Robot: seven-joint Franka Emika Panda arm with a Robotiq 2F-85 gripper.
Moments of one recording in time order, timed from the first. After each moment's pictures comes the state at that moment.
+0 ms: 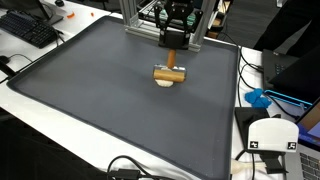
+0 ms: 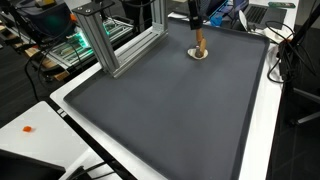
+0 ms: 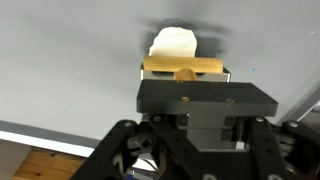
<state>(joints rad) 0.15 0.04 0.18 -2.39 -0.14 2.76 0.09</state>
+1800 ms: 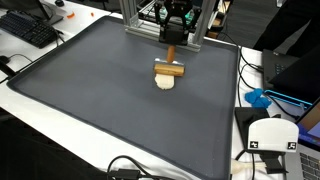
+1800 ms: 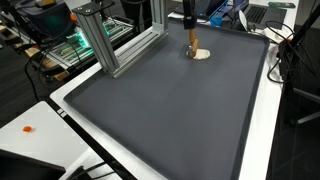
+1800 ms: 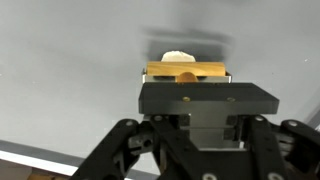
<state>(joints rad) 0.16 0.01 0.18 -2.38 -0.14 2.59 0.10</state>
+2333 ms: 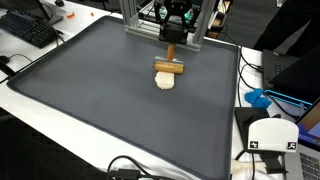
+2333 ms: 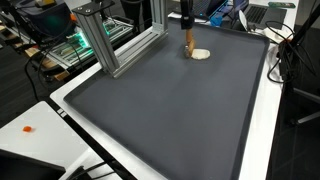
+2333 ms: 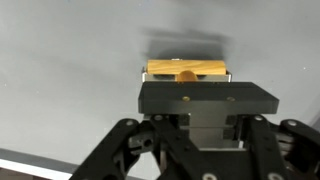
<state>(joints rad) 0.16 0.00 0.18 -2.38 -0.14 2.55 0.10</state>
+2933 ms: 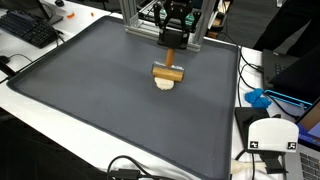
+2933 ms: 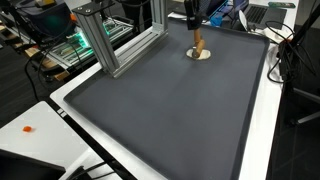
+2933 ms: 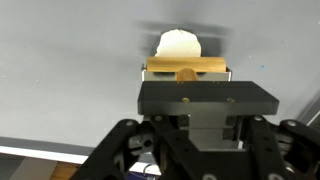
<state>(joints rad) 0.16 0.03 0.17 -2.39 -0.22 2.72 0.29</state>
